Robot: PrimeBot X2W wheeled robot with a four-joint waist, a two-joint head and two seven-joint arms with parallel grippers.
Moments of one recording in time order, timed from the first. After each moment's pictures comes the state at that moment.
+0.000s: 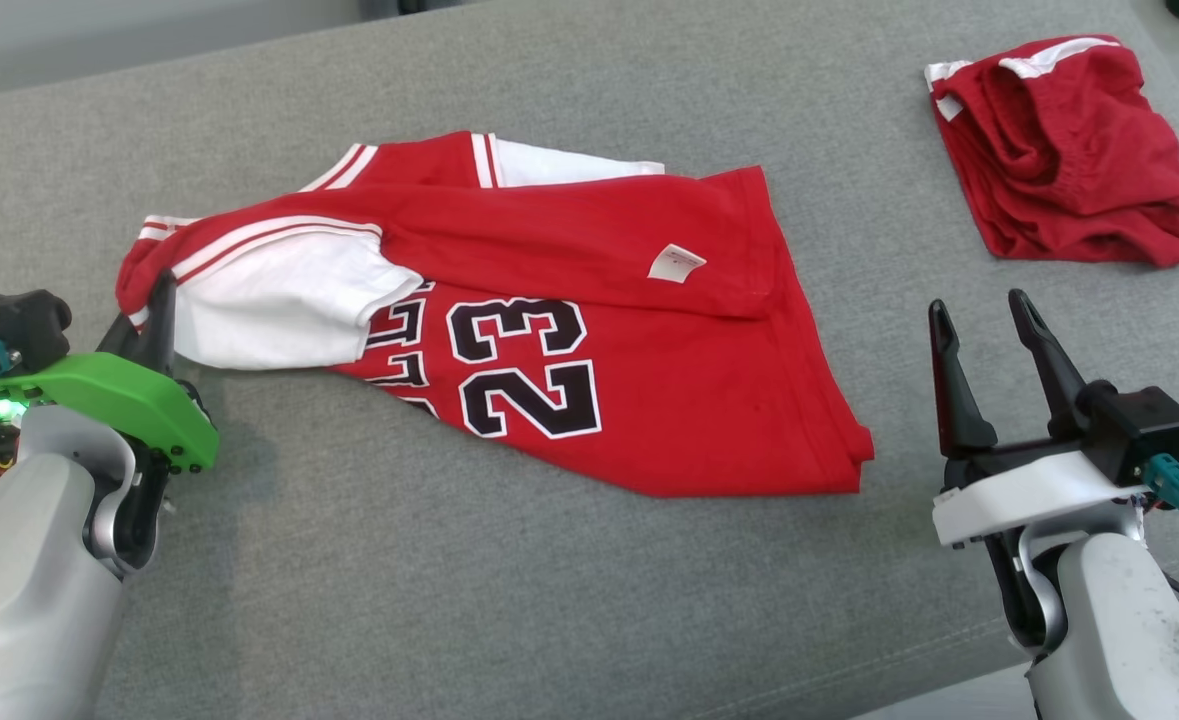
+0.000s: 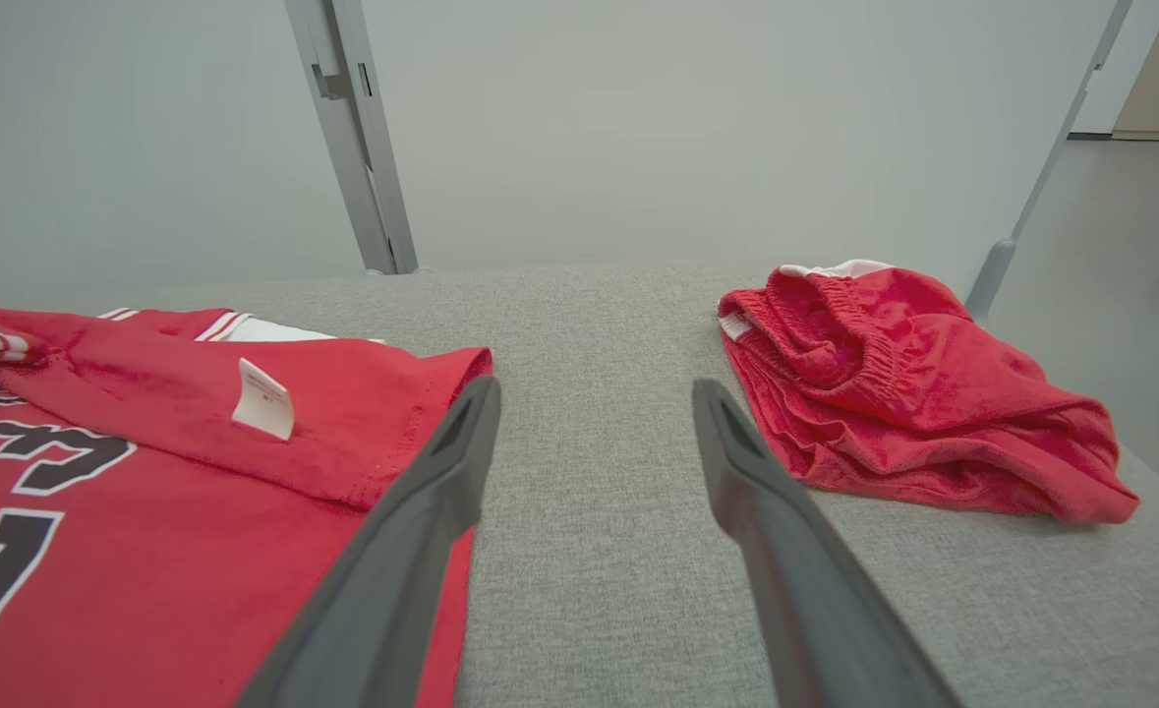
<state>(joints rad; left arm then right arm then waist) -0.65 0.45 -0.51 0.69 -0.83 -0.09 -0.16 -0.25 -0.05 -0.05 0.19 0.13 0.13 -0.26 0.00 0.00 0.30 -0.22</state>
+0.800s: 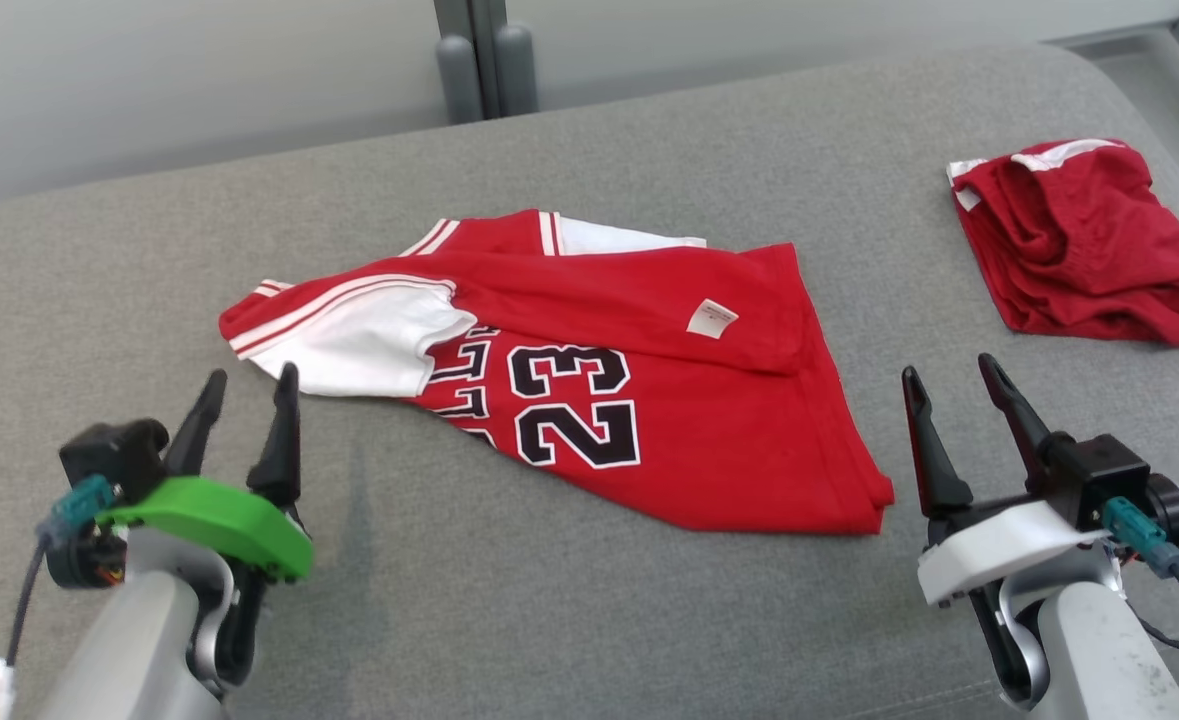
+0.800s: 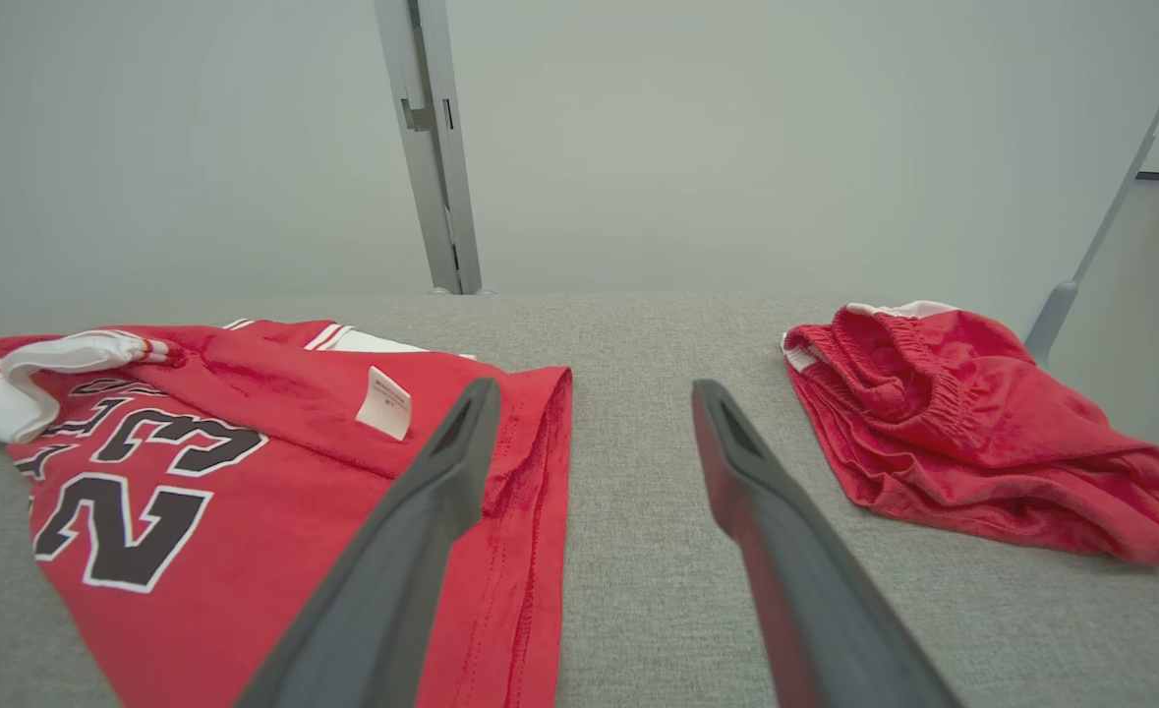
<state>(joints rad) -0.42 0.34 -0.41 0.57 -0.74 -0.10 -0.26 -0.20 -0.05 -0.03 0.25 0.09 0.13 -0.26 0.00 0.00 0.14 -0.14</state>
